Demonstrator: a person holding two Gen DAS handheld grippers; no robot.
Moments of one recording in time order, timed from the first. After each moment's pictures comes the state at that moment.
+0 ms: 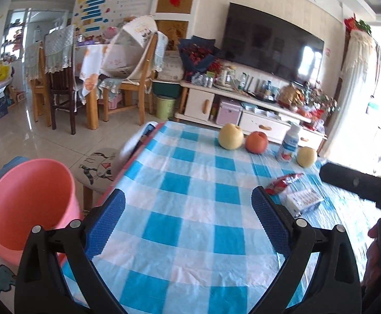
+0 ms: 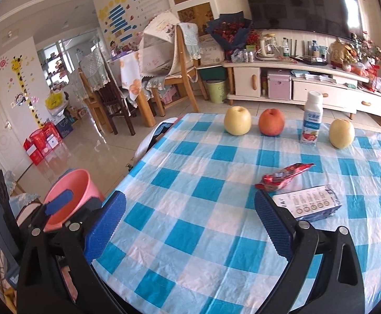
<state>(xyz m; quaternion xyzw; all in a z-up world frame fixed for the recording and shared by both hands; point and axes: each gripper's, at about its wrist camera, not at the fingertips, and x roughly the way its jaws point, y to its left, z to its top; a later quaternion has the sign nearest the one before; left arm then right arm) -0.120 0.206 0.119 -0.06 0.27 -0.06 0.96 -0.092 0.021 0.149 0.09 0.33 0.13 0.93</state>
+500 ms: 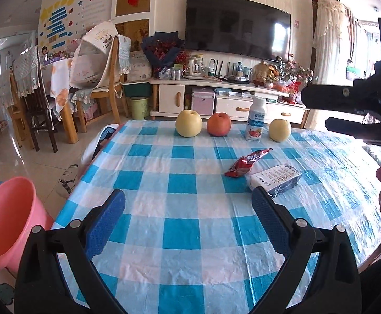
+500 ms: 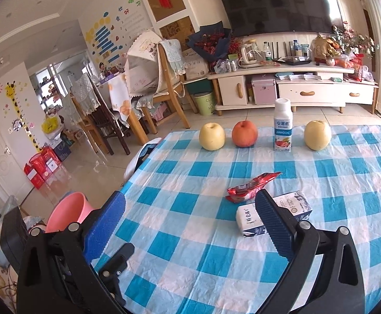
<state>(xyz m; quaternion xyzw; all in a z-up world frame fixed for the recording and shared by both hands) -0.130 0.111 0.109 0.02 0.27 -0.11 0.95 -0.103 -0.050 0.169 0.14 0.30 0.11 0.94</state>
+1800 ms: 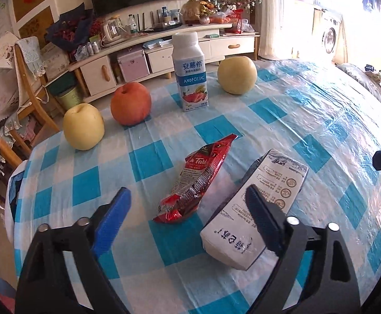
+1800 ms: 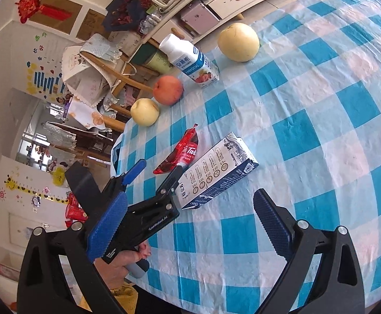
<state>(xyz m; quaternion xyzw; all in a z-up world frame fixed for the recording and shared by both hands) 0.036 -0.050 0.049 0.18 0.39 -0.26 0.87 -0.068 -0.210 0.090 0.40 0.45 0.07 0.79</state>
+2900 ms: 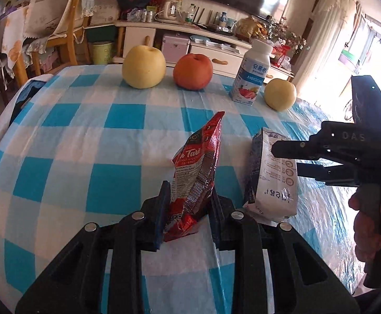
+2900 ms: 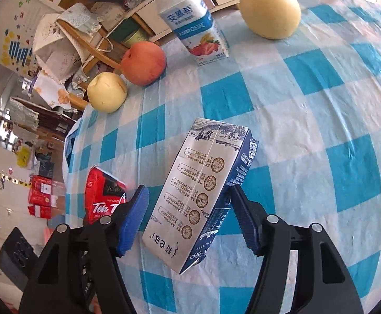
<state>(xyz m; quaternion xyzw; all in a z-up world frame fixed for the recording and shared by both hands) 0.018 0.053 0.029 -0.03 0.42 -0.20 0.88 0.036 -0.147 0.024 0.29 0.52 0.02 0.81</state>
